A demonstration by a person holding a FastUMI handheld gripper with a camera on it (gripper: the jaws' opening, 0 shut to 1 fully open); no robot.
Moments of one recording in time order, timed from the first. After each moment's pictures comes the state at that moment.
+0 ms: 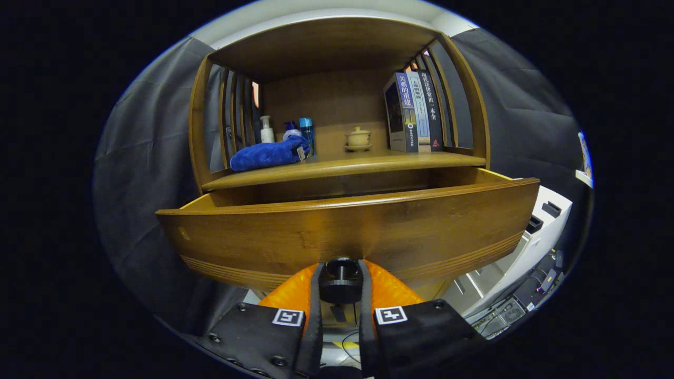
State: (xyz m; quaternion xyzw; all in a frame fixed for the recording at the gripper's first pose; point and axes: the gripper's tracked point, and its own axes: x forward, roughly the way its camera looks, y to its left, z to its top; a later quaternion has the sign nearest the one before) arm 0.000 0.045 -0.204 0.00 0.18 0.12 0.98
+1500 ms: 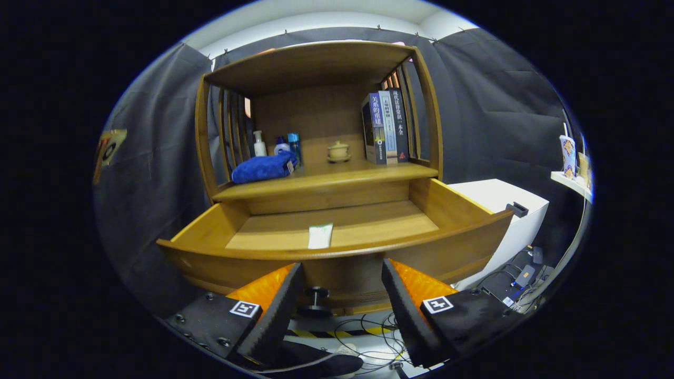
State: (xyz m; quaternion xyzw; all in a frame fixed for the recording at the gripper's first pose) arm -0.068 0.000 -0.125 0.03 0.17 0.09 0.98
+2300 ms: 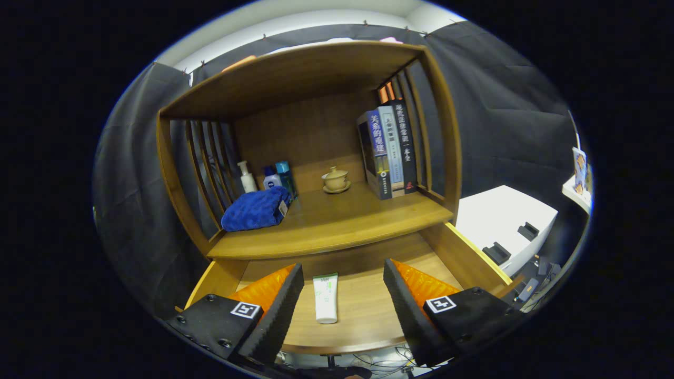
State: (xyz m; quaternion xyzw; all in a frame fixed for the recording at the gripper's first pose) arm 0.051 0.025 -0.060 0.04 0.21 0.09 0.97
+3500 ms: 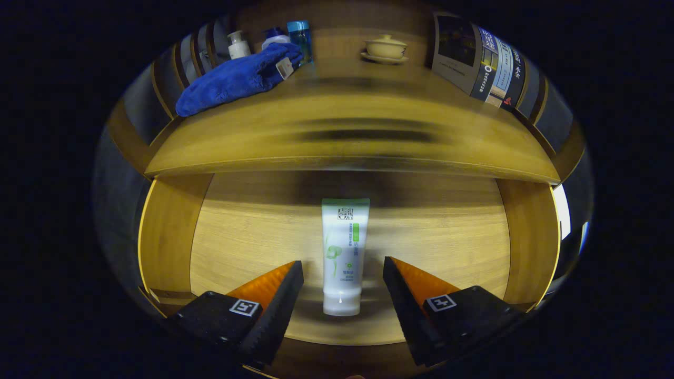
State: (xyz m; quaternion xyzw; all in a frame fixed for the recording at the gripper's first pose) arm 0.082 0.076 -0.227 -0.06 0.53 0.10 0.84
